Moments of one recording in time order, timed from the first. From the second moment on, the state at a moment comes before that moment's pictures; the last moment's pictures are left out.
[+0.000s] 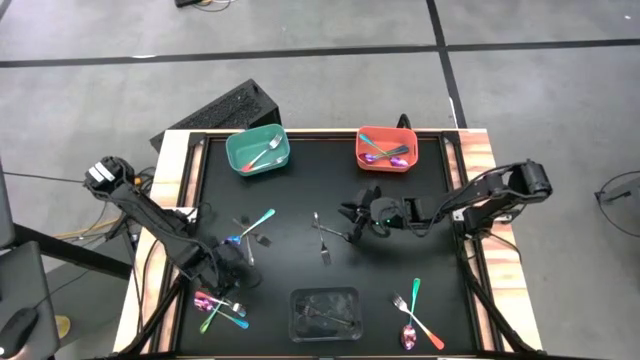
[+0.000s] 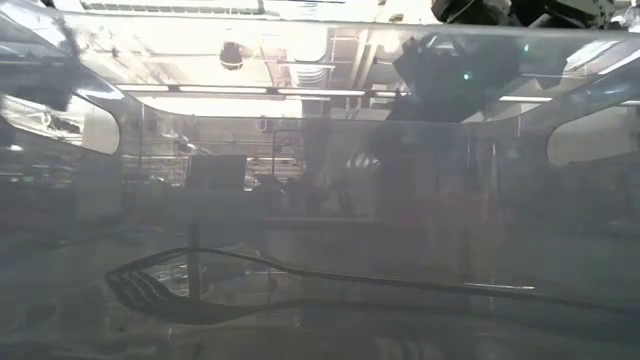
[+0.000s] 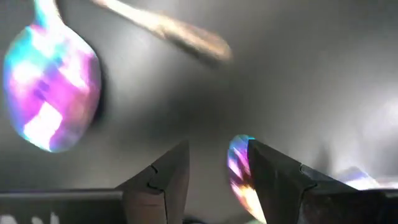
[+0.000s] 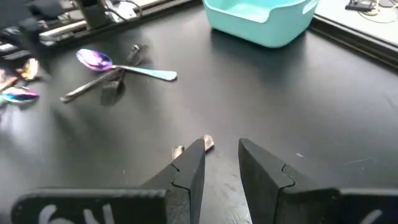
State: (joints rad) left arm -0.71 1.29 0.67 -0.77 -0.18 -1.36; right arm 0.08 1.49 0.65 0.36 0.42 0.39
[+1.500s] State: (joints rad) left arm 0.06 1.29 0.67 0.01 -0.22 0.16; right arm 0.15 1.77 0.80 0.13 0.37 0.39
